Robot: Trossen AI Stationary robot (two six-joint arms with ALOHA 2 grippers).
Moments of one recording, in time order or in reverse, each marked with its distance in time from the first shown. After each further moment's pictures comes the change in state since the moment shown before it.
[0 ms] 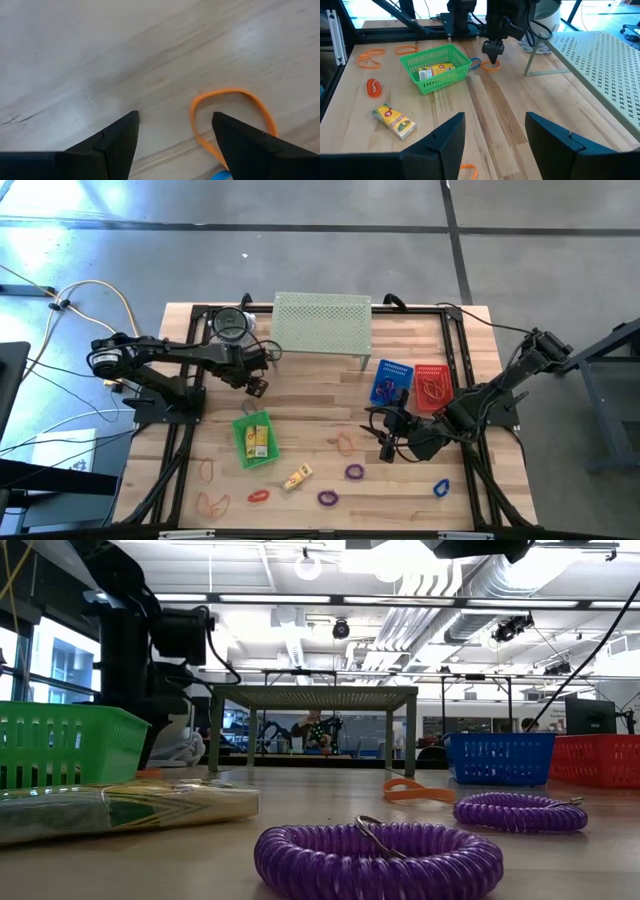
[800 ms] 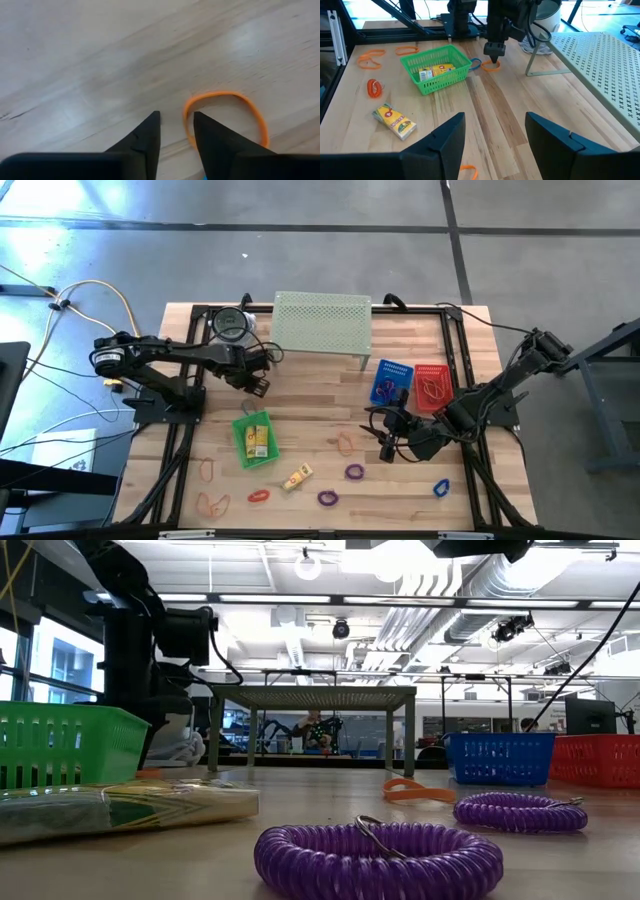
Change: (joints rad) left arm 0.005 0.061 0.002 -0.001 0.018 -0.034; right arm 0.000 0.000 0.000 0.004 0.000 -0.004
